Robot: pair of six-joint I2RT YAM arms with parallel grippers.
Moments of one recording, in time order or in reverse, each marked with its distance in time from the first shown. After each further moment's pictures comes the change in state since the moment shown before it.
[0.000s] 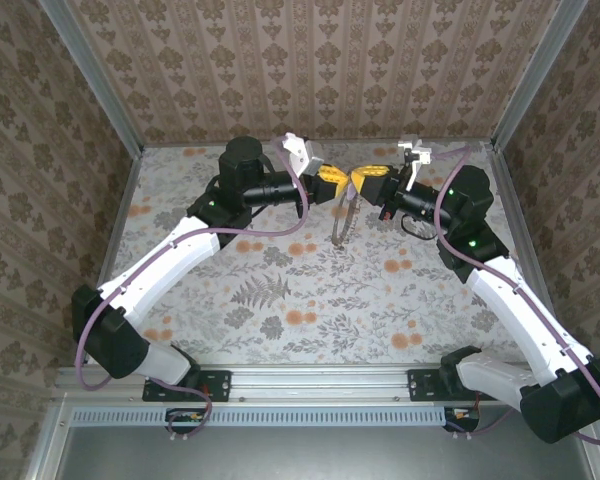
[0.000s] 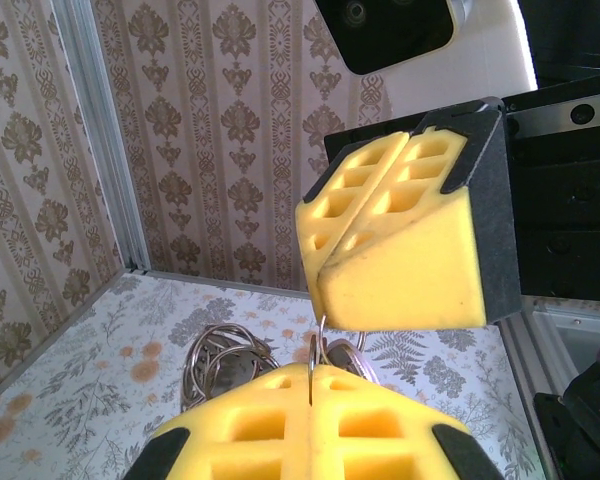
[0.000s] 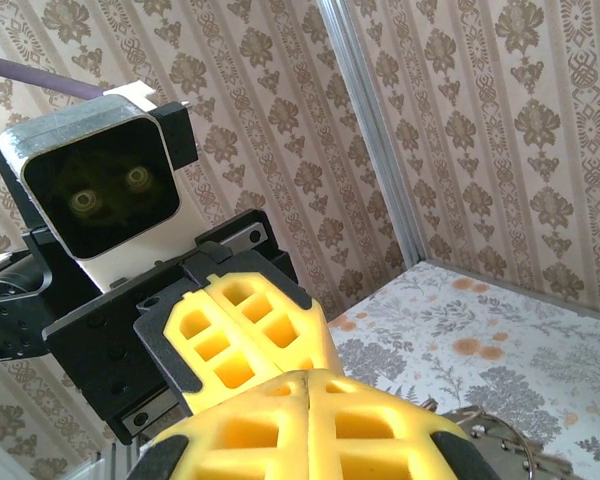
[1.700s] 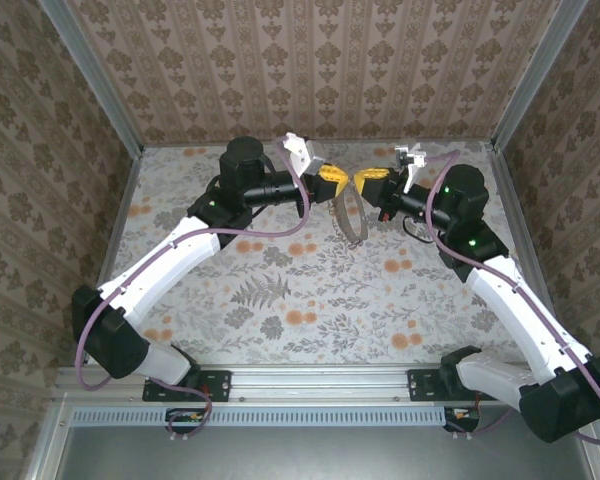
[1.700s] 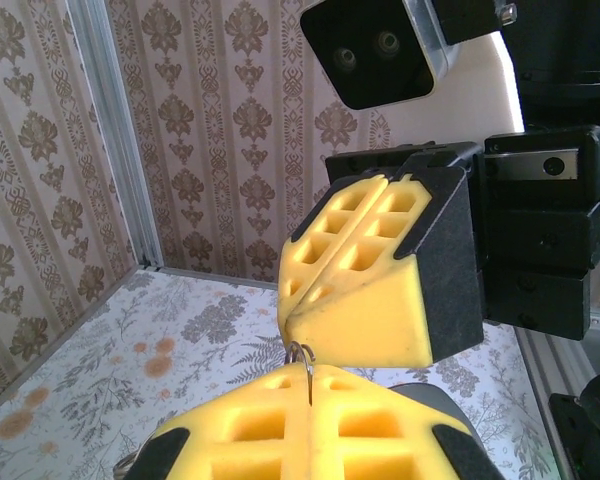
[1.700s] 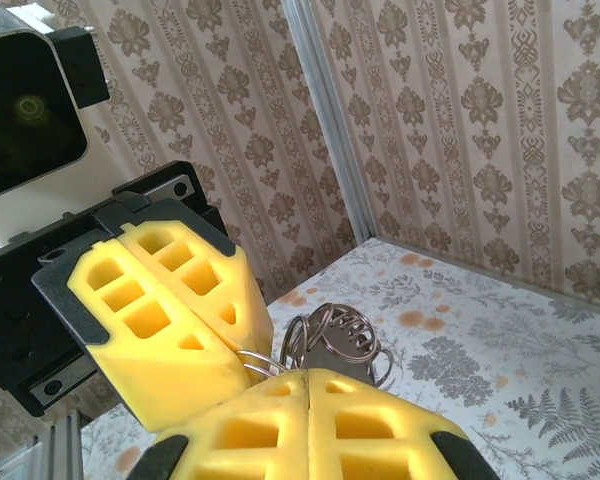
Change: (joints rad) left arm -0.006 0.000 0.002 -0.003 -0.036 0.013; right arm -0.014 0.008 -0.005 -0.092 0.050 -0.105
